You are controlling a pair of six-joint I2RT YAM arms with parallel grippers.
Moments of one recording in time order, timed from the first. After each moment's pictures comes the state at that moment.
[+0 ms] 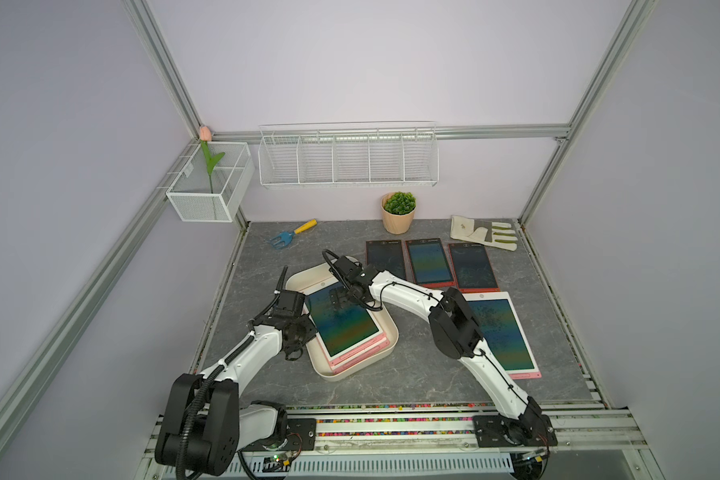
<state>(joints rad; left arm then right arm) -0.24 1.25 0.60 -0.52 0.03 -0.81 0.91 2.47 2.12 -0.78 0.09 0.54</state>
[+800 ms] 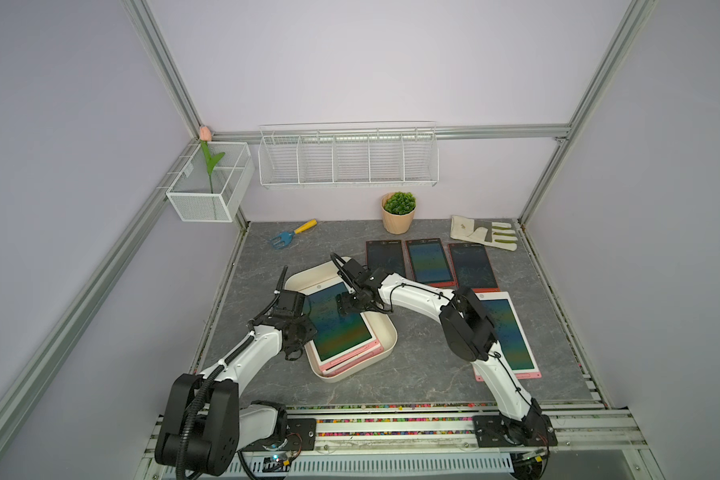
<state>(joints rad) -0.24 1.24 0.60 -0.52 0.03 -0.81 0.91 2.32 1.89 -0.69 -0.08 0.58</state>
